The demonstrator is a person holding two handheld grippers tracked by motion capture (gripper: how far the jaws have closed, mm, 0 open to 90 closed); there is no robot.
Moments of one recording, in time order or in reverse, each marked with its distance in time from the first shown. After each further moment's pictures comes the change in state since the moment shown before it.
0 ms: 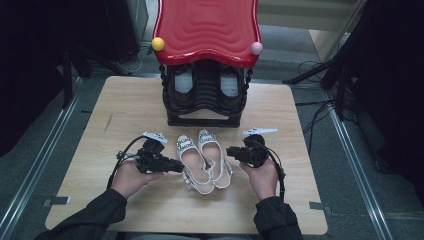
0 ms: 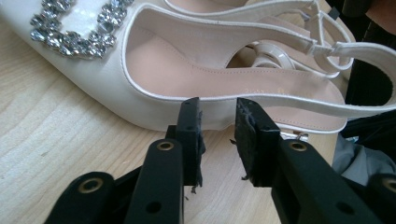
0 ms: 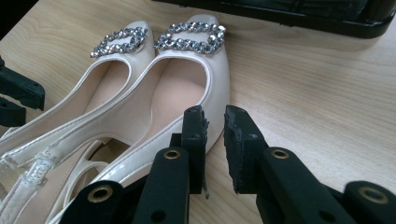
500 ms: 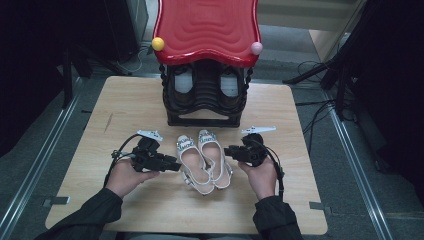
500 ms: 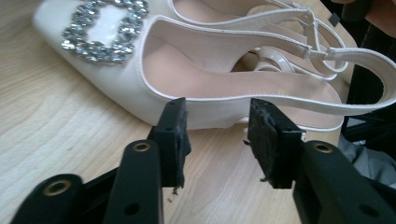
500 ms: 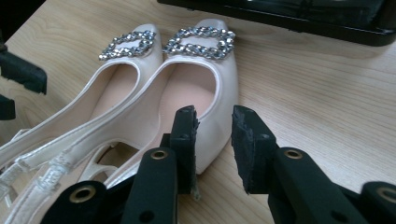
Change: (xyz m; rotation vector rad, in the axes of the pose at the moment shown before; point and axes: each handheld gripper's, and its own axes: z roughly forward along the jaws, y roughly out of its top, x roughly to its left) left arm 0.002 -0.002 -0.013 -0.030 0.026 0.009; right arm 0.004 0.004 0.001 0.000 0.015 -0.013
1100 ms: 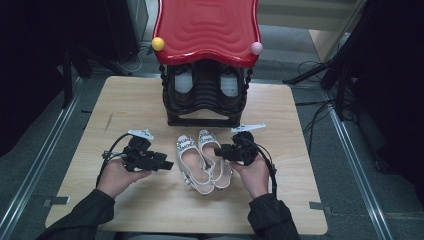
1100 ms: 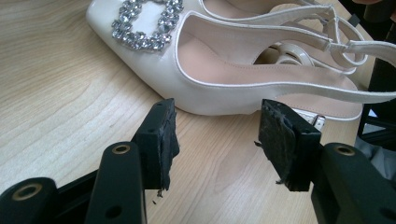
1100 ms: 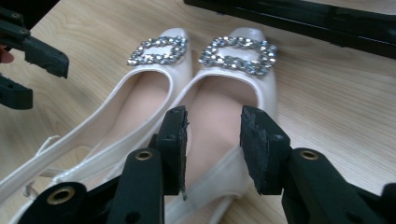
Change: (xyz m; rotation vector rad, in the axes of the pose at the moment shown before) left arm 0.008 -0.009 -0.017 -0.012 0.059 -0.014; right arm 0.021 0.012 0.012 0.026 0.036 -0.042
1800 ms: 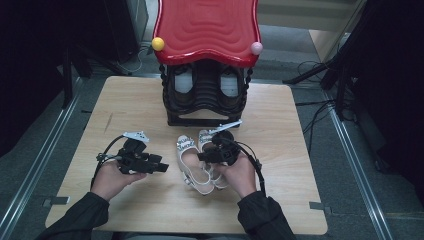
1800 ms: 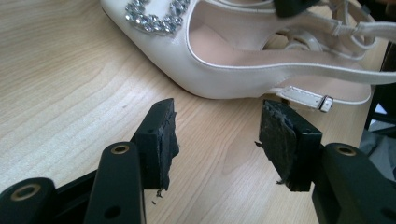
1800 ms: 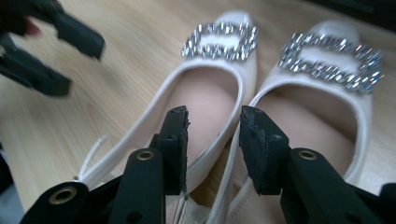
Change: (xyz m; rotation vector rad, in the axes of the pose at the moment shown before) left arm 0.002 -0.009 -0.009 0.011 0.028 0.002; right arm 0.040 0.018 0.026 0.127 0.051 -0.090
